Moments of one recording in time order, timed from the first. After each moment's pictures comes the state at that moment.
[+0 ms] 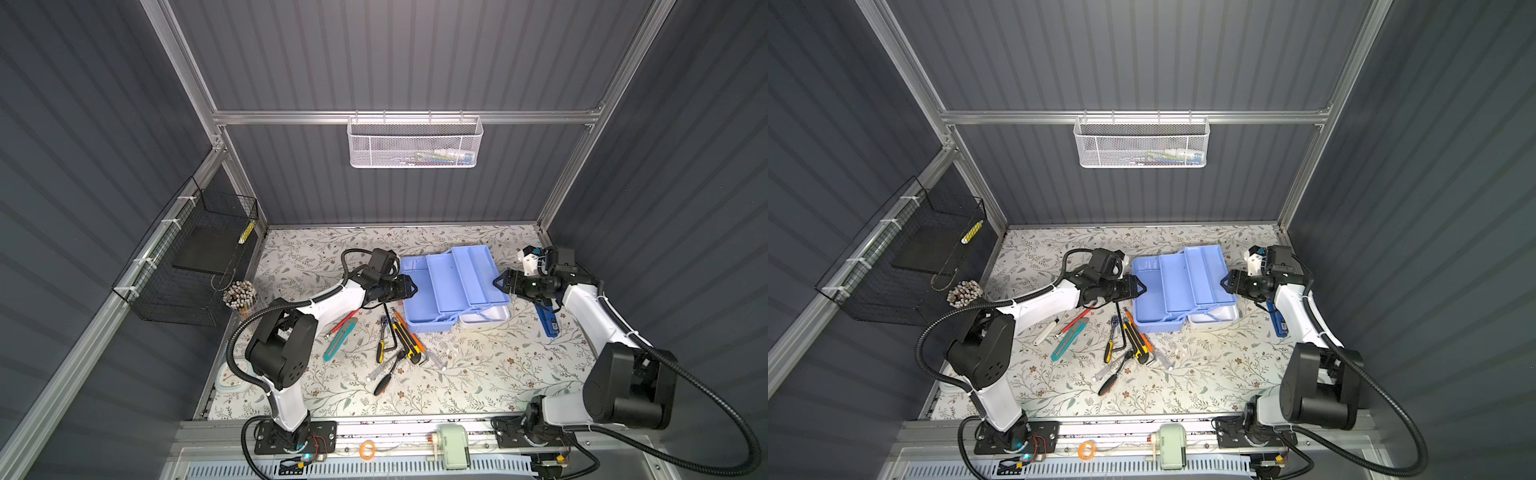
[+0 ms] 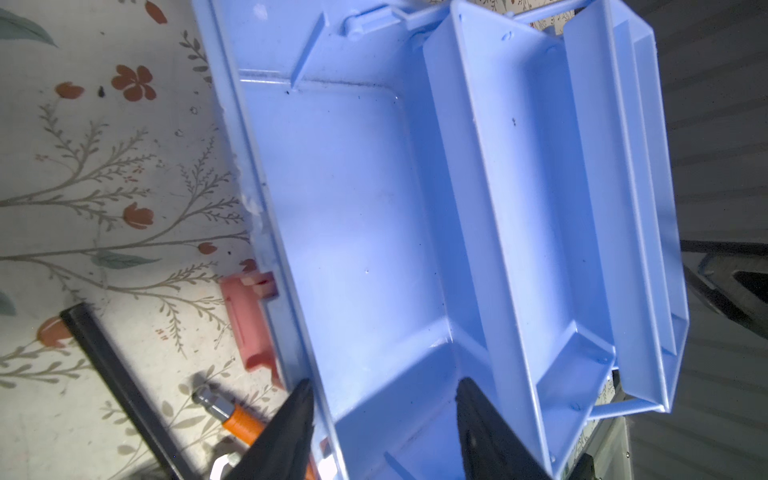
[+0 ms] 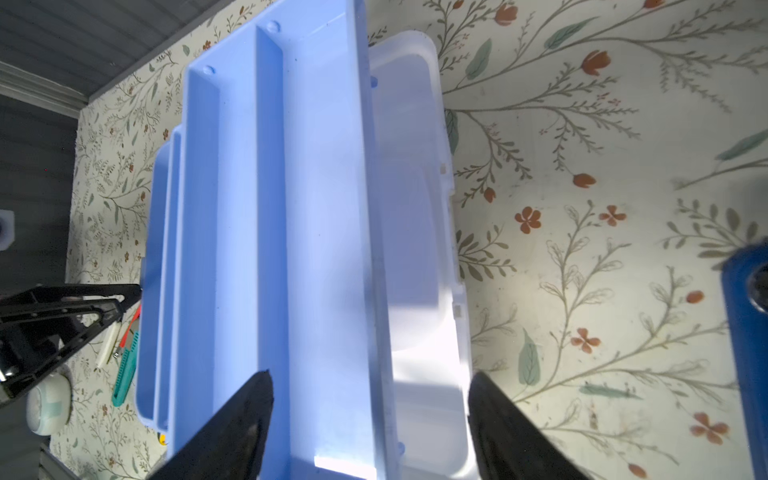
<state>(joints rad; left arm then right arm) -0.61 1.80 1.23 -0.25 0.32 -0.64 -0.15 1.45 1.04 -0.60 -0.49 0.11</state>
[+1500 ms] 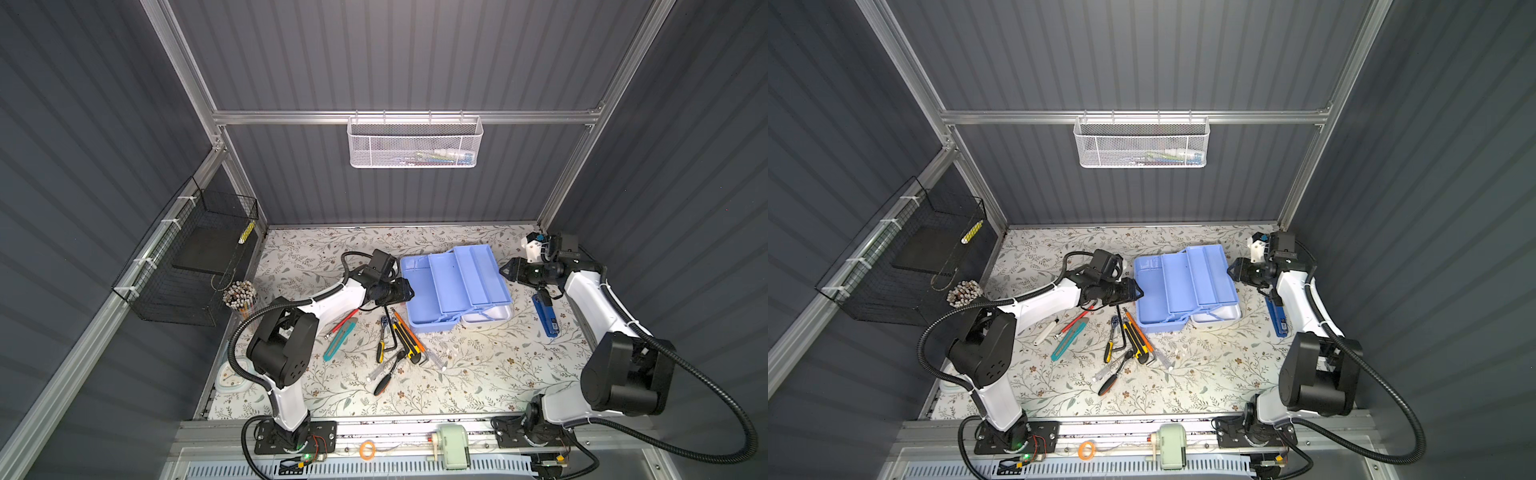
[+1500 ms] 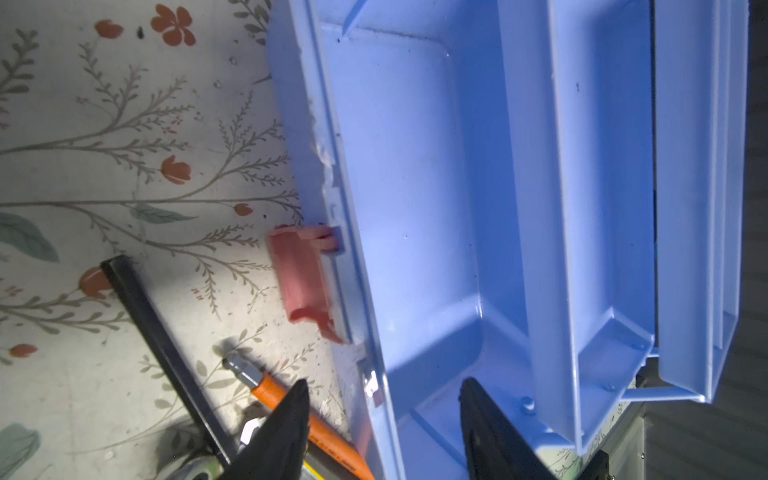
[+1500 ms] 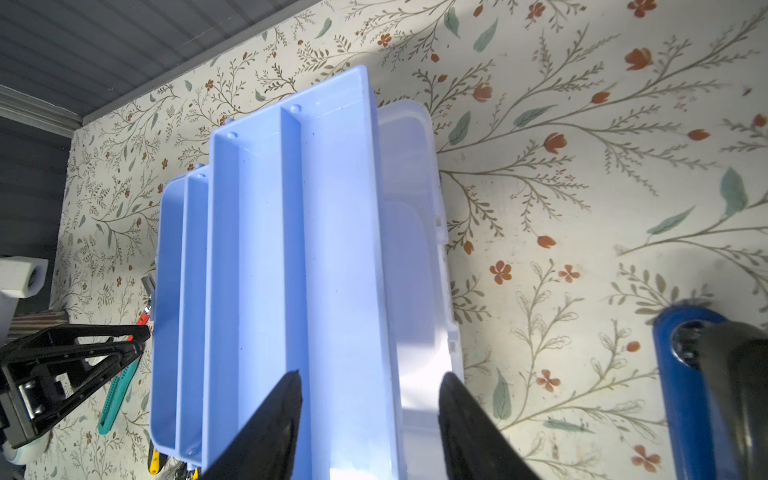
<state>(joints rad) -0.61 1.81 1.25 -0.35 0.30 -0.63 -0.15 1.50 1.18 -0.65 -0.45 0.10</state>
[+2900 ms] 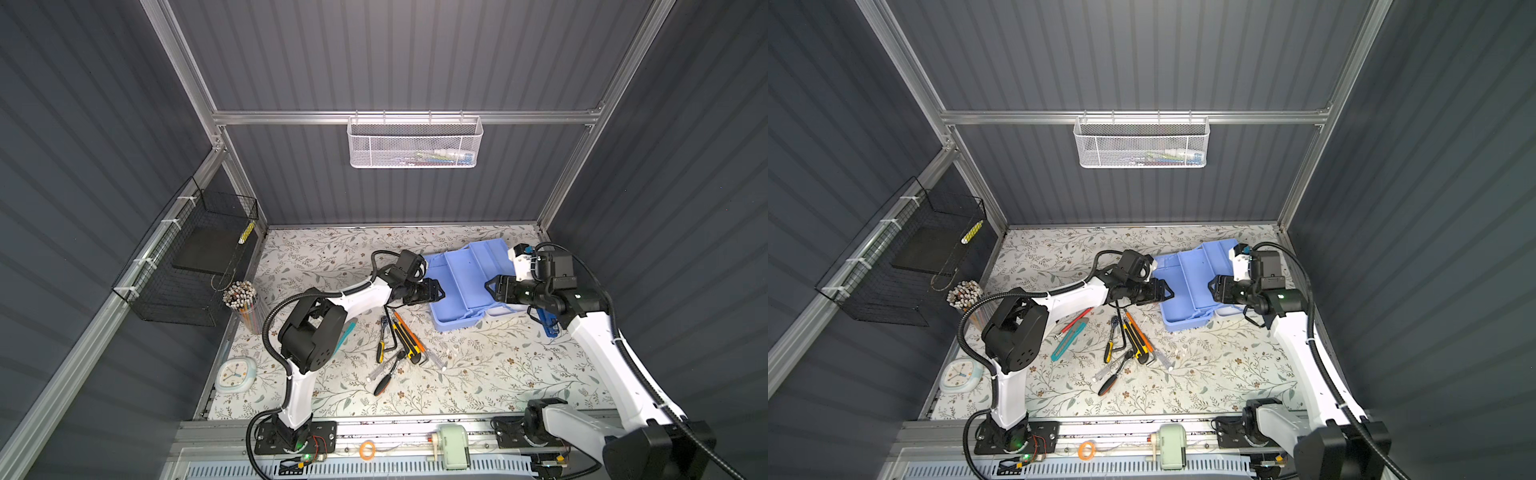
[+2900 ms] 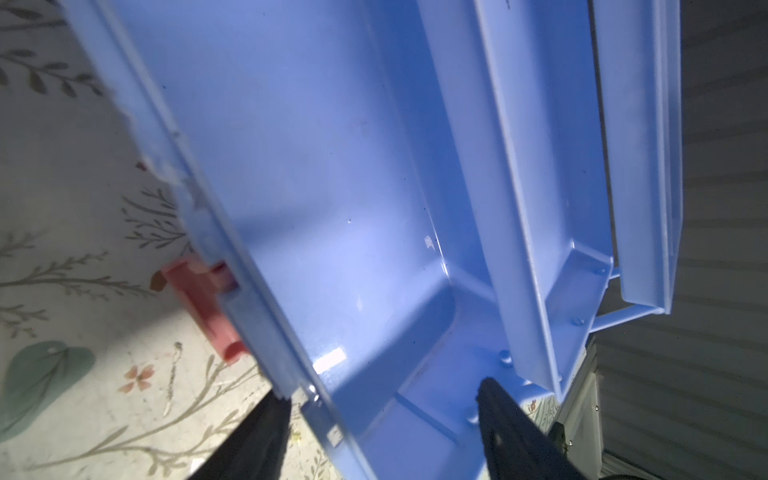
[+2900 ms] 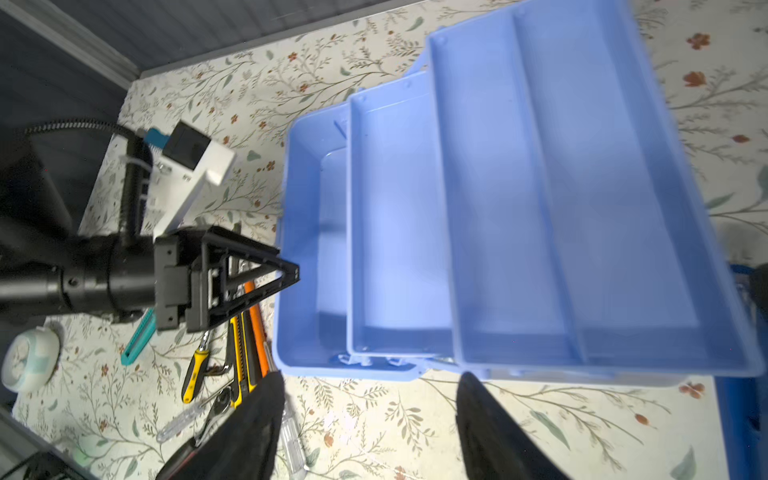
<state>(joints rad) -0.72 1.99 1.41 -0.25 0.39 -0.67 0.13 1.08 1.00 -0.70 -0.30 0.18</state>
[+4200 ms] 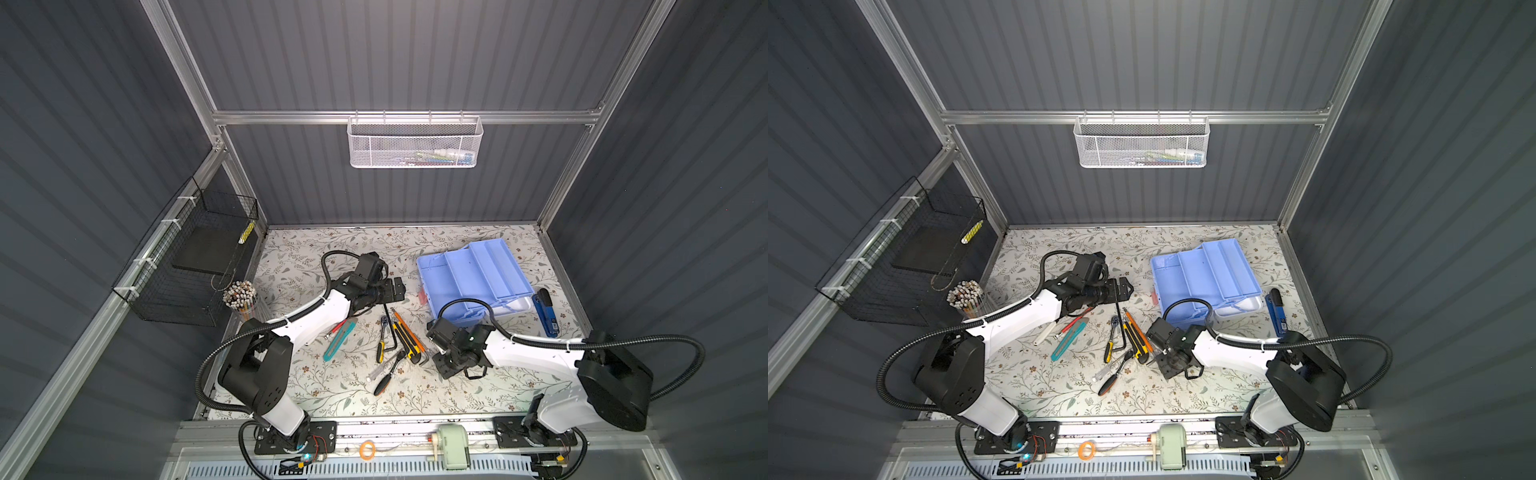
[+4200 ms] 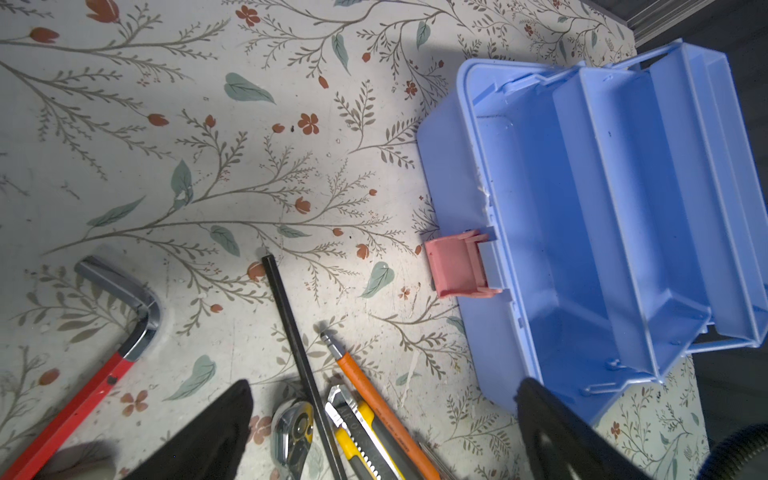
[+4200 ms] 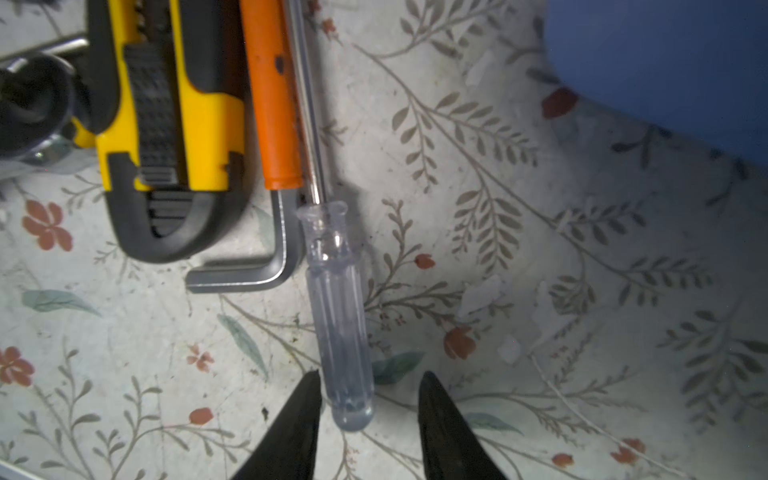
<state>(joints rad) -0.60 1.60 1.09 -0.31 0.10 -0.60 0.94 1.48 0.75 -0.60 0.07 0.41</state>
